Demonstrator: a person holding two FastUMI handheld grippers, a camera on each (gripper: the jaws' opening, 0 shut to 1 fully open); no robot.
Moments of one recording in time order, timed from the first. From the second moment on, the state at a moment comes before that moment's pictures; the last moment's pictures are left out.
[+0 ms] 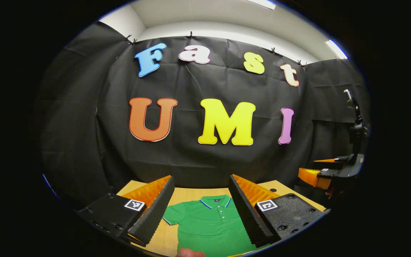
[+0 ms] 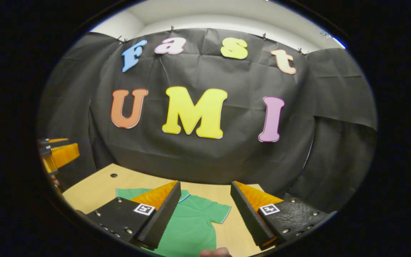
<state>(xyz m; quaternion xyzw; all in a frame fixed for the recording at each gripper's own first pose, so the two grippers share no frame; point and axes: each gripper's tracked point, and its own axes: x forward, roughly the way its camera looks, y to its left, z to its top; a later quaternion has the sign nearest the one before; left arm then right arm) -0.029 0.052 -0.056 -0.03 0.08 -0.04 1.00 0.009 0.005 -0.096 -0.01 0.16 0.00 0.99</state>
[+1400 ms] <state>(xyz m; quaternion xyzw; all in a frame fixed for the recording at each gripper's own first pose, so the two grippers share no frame) 0.010 0.018 -0.196 -0.04 0.26 0.01 0.96 0.231 -0.106 -0.459 -0.06 0.42 0.06 0.91</state>
